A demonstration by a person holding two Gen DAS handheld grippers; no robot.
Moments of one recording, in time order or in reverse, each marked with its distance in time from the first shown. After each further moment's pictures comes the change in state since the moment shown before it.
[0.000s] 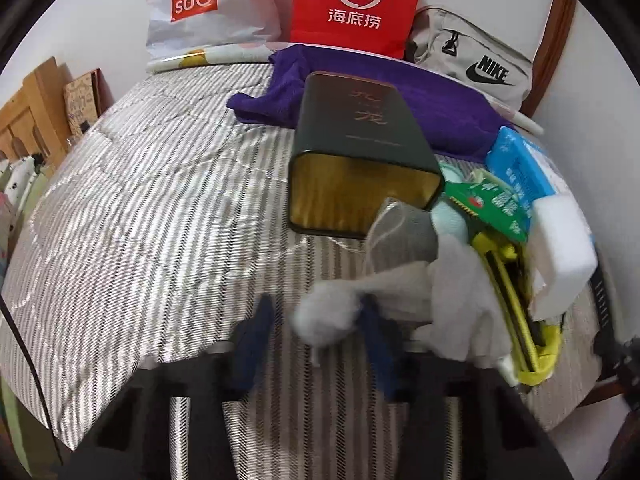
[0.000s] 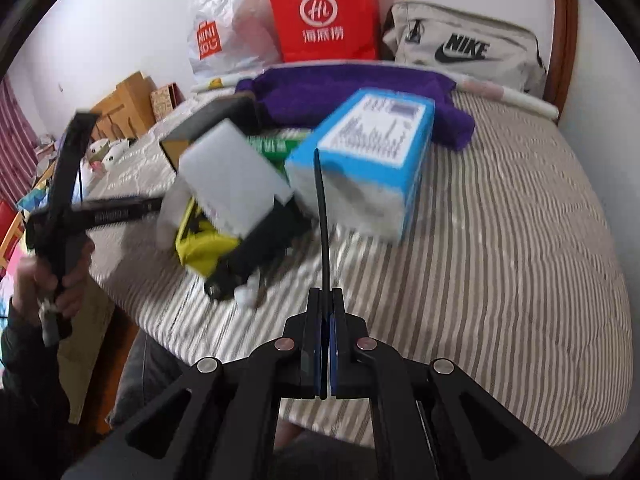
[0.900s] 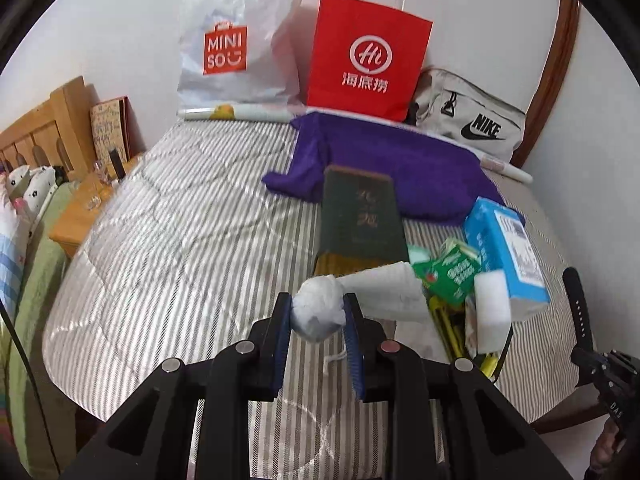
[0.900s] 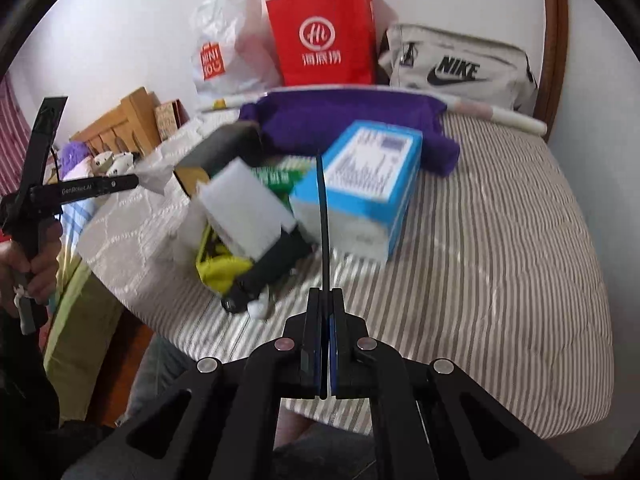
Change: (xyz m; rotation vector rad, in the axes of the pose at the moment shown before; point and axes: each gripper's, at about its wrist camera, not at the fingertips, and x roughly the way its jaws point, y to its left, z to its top) left arm -0.084 0.009 0.032 -0.036 -0.112 0.029; right arm -0.040 -0.001 0.017 0.009 -0.071 0.003
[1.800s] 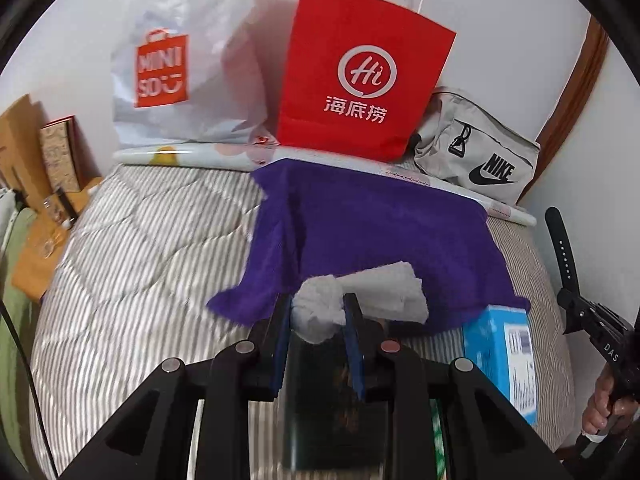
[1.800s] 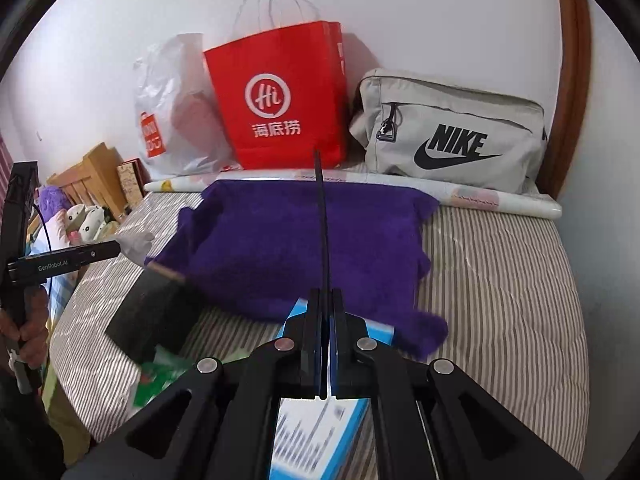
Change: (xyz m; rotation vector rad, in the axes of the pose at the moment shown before) left arm 0.099 -0.016 0.141 -0.006 0.060 -0.094; right arm 0.086 -0.055 0.187 0.048 -0.076 -0.045
